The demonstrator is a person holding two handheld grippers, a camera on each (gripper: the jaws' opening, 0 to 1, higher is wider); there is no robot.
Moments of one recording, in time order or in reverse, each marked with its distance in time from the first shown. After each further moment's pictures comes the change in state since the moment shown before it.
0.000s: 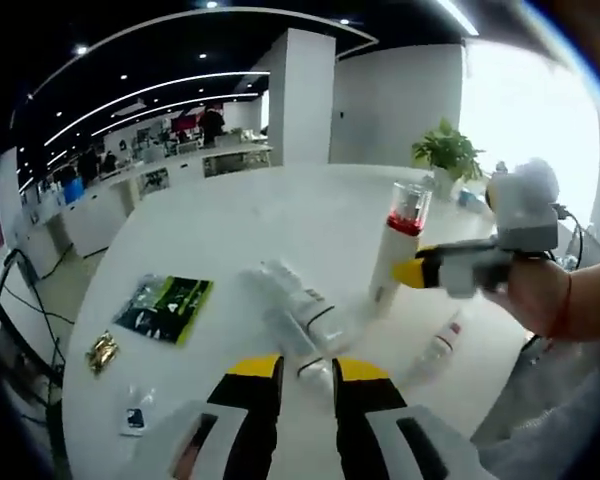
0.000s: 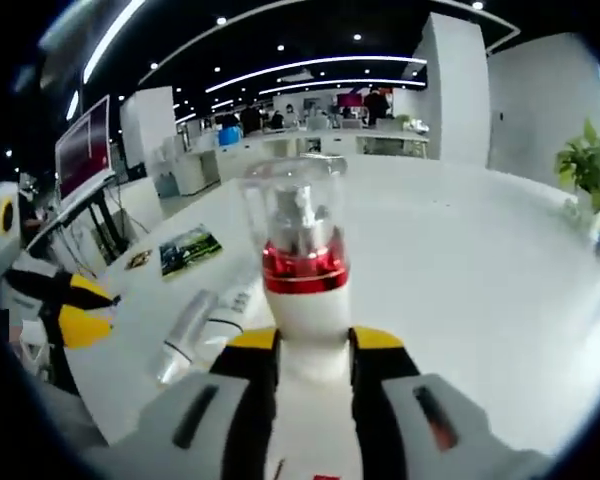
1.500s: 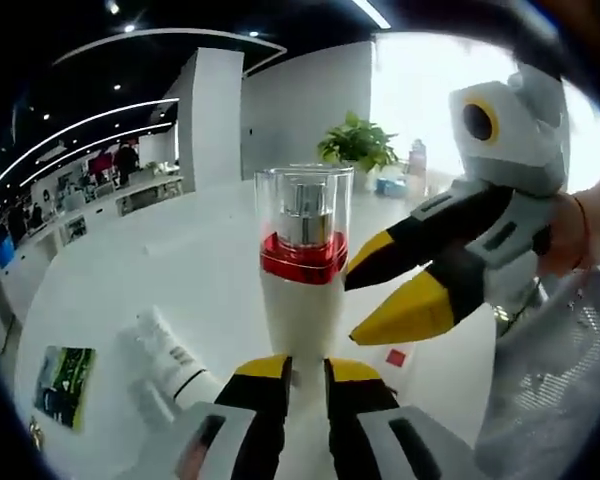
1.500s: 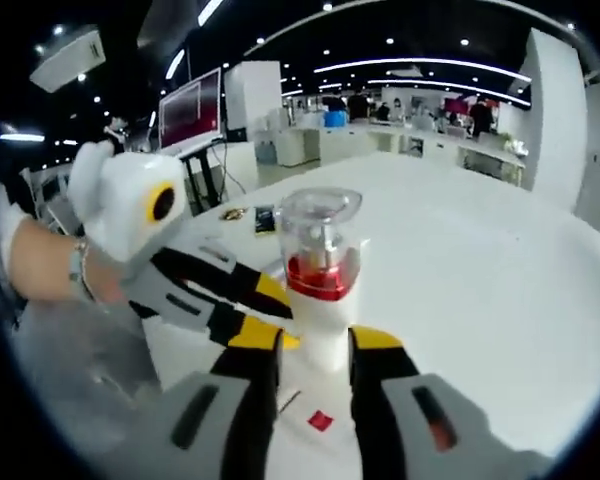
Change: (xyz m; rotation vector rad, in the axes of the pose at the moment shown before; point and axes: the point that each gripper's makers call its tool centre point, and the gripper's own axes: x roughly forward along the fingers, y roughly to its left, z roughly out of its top) left arm 0.074 -0.113 0.009 0.237 -0.075 -0.319; right arm -0.058 0.026 -0.018 -0.206 0.033 0.341
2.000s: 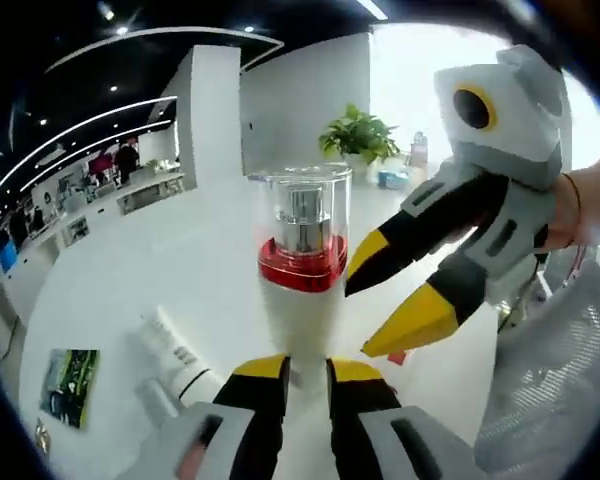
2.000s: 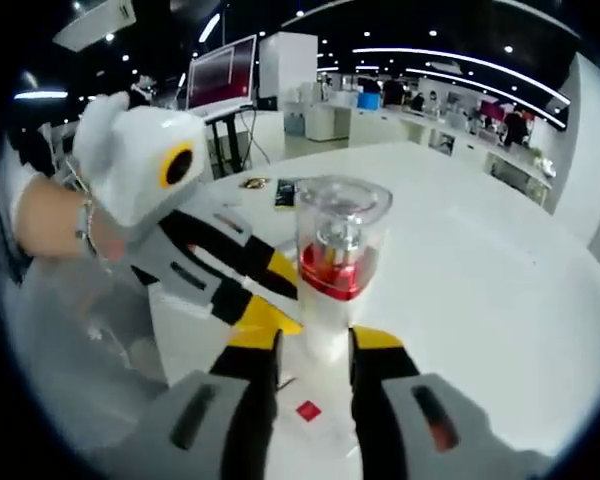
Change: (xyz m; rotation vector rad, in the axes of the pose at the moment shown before) left arm -0.004 0.004 0.001 -0.019 0.014 0.006; right arm -0.003 0.010 -0.001 -0.211 0.110 0.147
